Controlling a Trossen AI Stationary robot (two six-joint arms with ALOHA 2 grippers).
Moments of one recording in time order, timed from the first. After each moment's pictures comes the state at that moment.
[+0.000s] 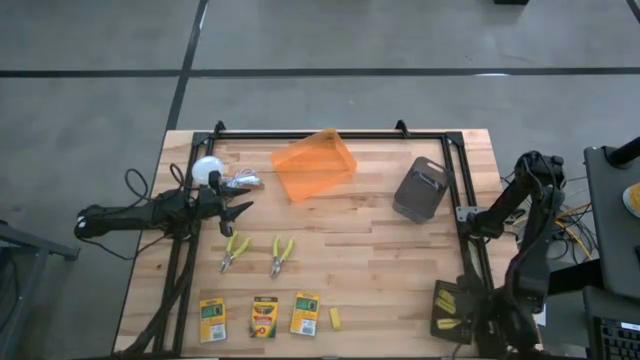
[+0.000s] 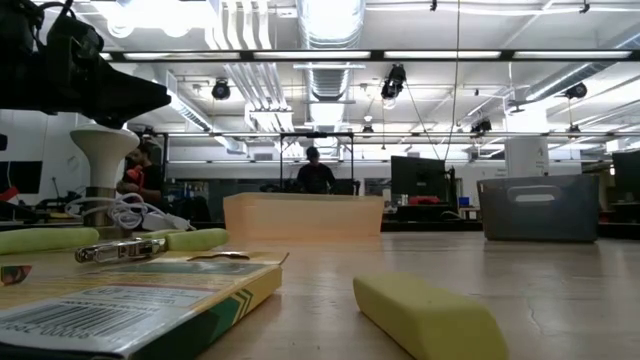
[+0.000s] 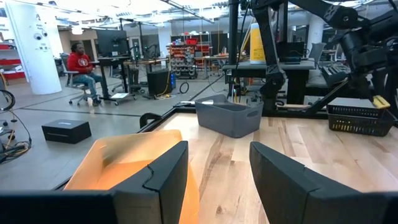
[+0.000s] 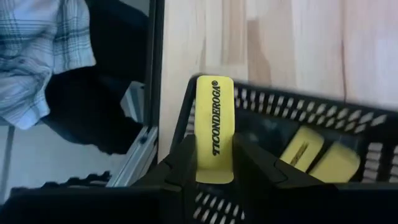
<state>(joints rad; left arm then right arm) 0.03 0.05 0.01 0.05 -0.26 0.05 1.38 1.31 0.81 -0.62 0.39 1.39</state>
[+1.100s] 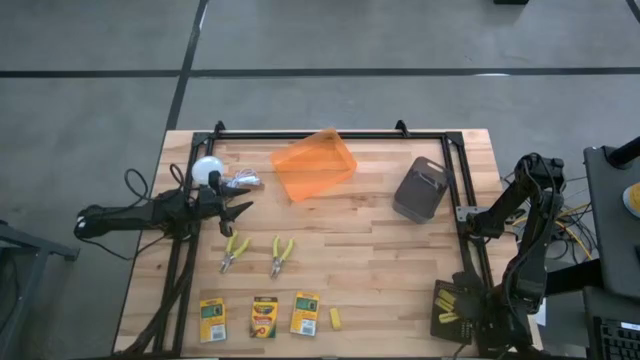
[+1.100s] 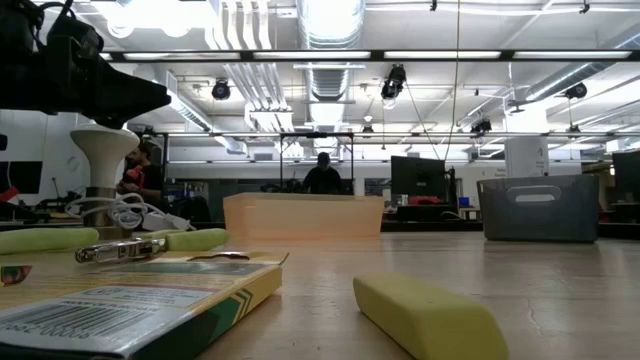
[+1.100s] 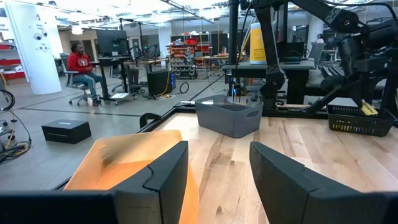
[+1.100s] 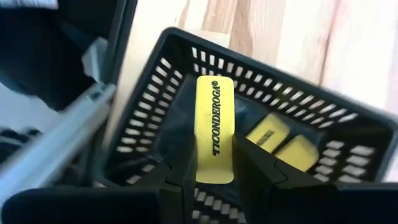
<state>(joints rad) 0.03 0.06 0.01 0.05 -0.26 0.05 1.39 1.35 0.79 -0.69 0.34 1.14</state>
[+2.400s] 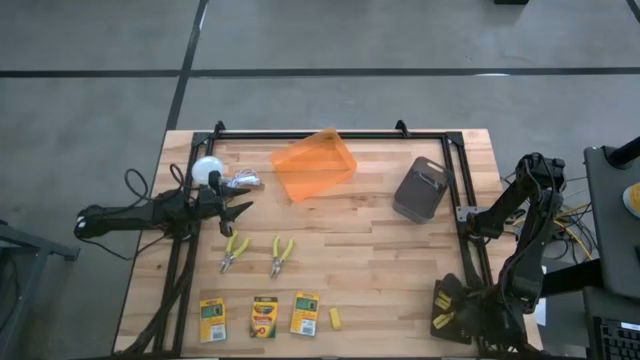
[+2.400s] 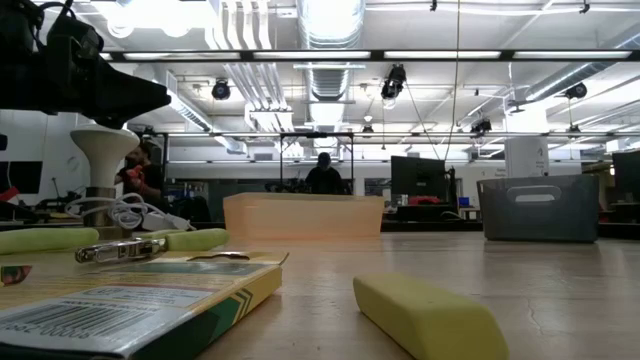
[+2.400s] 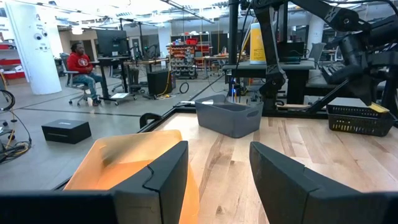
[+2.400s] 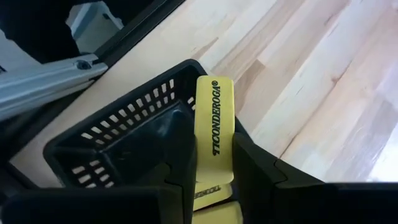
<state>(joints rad) 0.03 0.06 0.01 0.05 -0.26 0.05 1.33 1.33 0.80 -0.64 0.40 0.50</state>
